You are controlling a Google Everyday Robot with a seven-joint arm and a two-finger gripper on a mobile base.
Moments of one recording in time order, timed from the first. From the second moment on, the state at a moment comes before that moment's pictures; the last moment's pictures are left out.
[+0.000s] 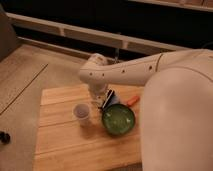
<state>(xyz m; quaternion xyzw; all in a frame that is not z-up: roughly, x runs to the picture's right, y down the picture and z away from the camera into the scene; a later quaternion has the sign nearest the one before) -0.030 0.044 0.782 -0.12 0.20 0.78 0.58</state>
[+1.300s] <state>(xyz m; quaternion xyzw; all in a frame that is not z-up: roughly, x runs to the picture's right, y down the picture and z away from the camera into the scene) 0.074 0.091 0.730 -0.13 0.21 0.72 0.64</state>
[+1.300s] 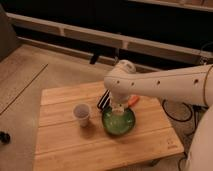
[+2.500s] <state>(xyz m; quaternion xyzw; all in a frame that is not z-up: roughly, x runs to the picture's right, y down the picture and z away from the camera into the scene) 0.029 0.129 0.778 -0.18 0.27 0.73 0.61</state>
